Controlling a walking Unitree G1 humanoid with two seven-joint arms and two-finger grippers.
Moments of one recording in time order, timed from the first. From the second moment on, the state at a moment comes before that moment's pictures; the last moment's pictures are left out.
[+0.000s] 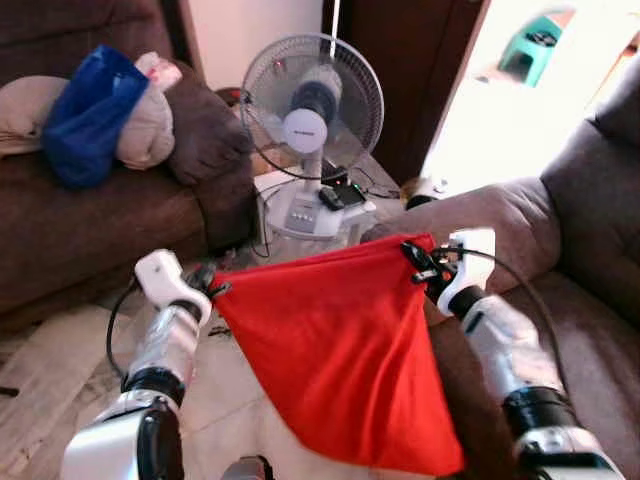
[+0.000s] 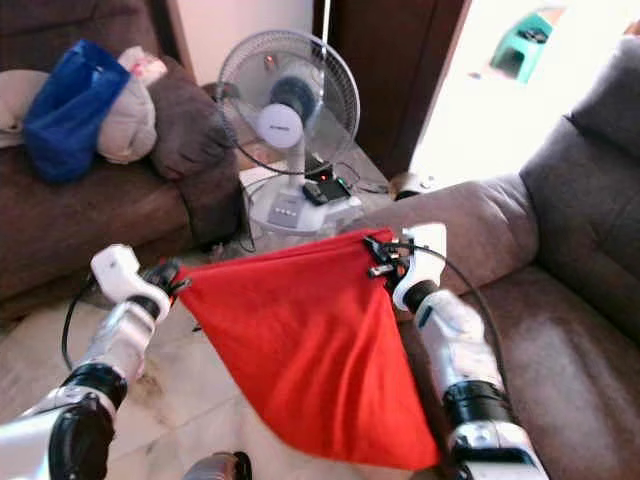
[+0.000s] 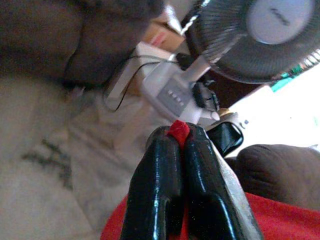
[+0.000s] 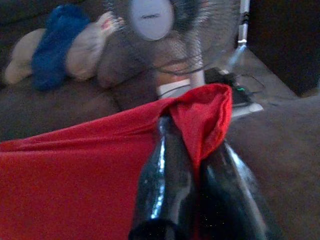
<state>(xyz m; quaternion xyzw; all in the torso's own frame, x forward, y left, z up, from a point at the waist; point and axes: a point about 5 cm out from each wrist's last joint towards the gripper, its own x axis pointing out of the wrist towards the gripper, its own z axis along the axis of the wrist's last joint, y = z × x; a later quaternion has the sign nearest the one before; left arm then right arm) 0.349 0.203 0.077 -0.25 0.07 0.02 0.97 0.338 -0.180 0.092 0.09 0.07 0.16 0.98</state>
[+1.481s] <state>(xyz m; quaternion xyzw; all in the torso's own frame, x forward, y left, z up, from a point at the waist) 0.324 0.158 0.082 -0.05 -0.02 0.00 1.00 0.314 -0.181 0.036 0.06 0.09 0.02 0.99</state>
